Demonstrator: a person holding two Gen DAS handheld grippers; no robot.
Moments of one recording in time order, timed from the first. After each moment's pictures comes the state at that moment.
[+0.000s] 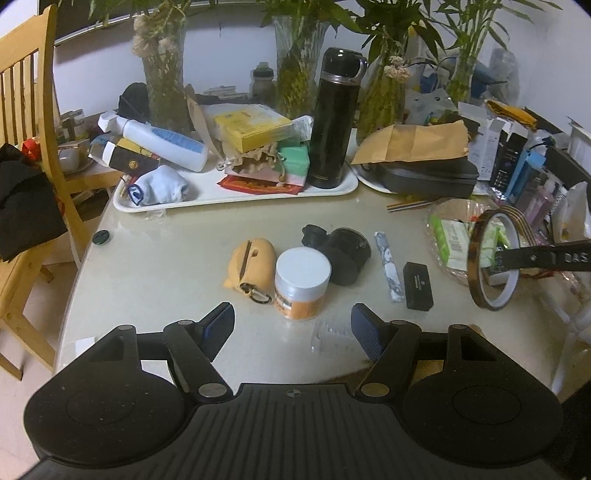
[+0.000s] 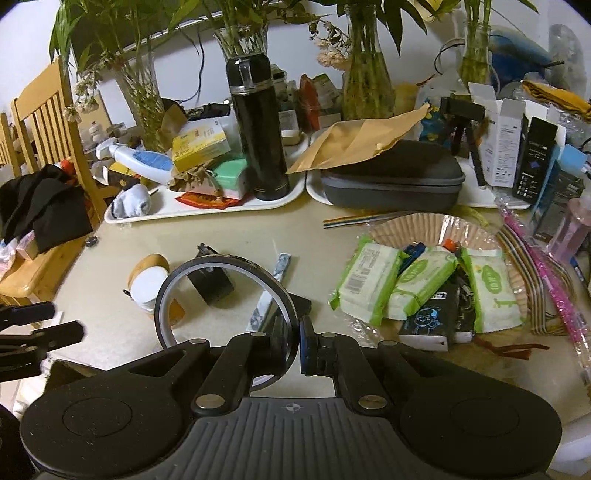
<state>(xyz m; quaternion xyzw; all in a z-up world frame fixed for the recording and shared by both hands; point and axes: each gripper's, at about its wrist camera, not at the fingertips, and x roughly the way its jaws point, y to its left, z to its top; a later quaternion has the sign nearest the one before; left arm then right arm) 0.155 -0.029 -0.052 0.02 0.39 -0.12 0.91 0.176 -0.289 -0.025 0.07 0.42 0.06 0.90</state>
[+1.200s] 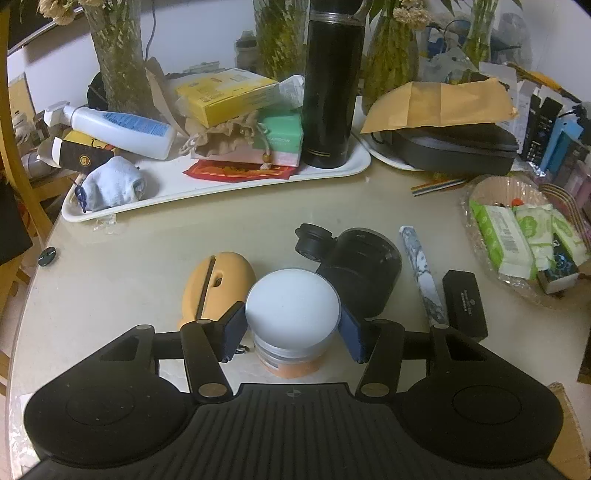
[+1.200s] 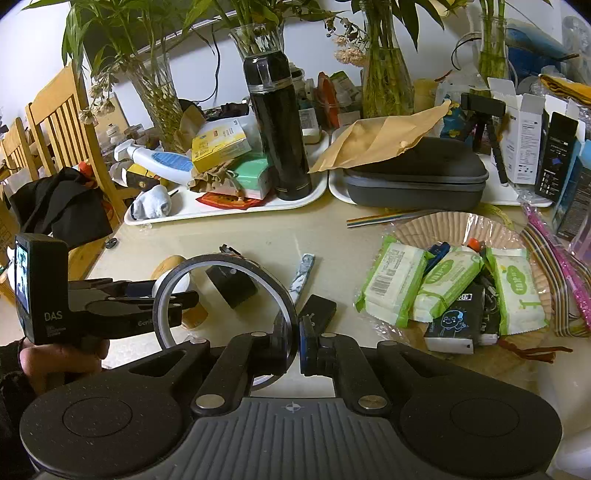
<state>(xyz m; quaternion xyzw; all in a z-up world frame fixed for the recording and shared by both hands) 0.236 -0.069 -0.111 0.06 0.41 -0.11 0.90 0.181 -0.285 -0.026 0.09 0.42 0.09 0.90</state>
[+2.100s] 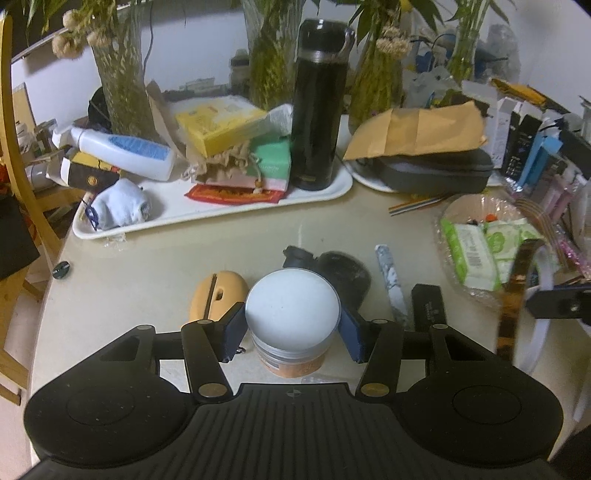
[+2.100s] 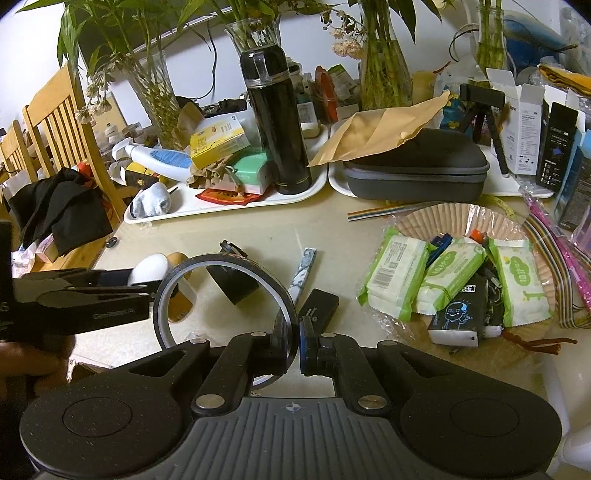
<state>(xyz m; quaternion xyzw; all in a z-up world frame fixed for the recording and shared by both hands) 0.216 -0.069 -0.068 0.05 0.40 -0.13 0.91 0.182 -0.284 -0.029 0.10 0.43 0.09 0.89</state>
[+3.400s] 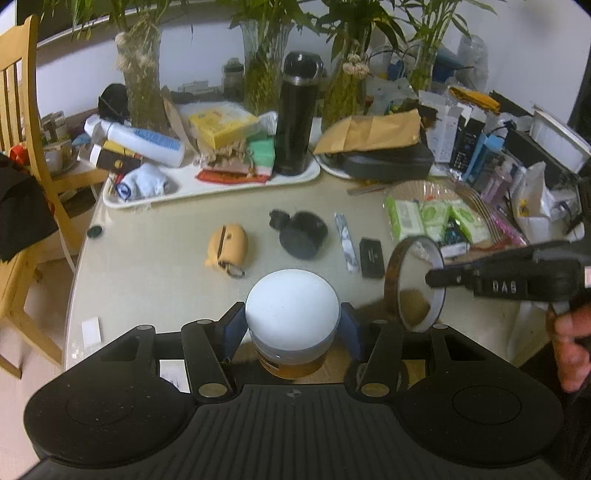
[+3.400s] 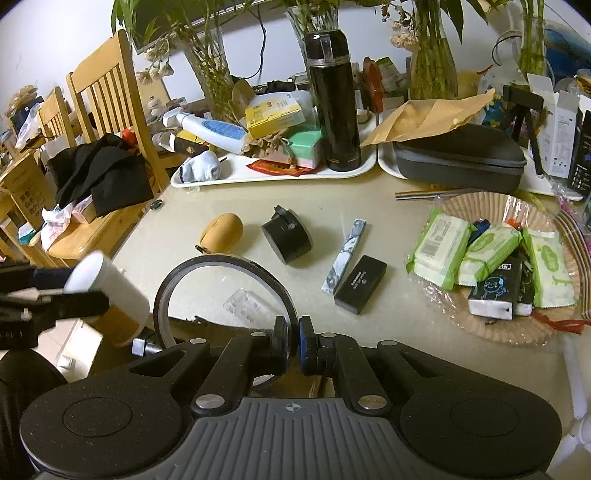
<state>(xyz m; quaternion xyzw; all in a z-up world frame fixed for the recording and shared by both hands) 0.110 -0.028 -0.015 0.03 0.41 -0.16 0.90 0.143 -0.256 -0.026 0.07 0.44 0.15 0.88</state>
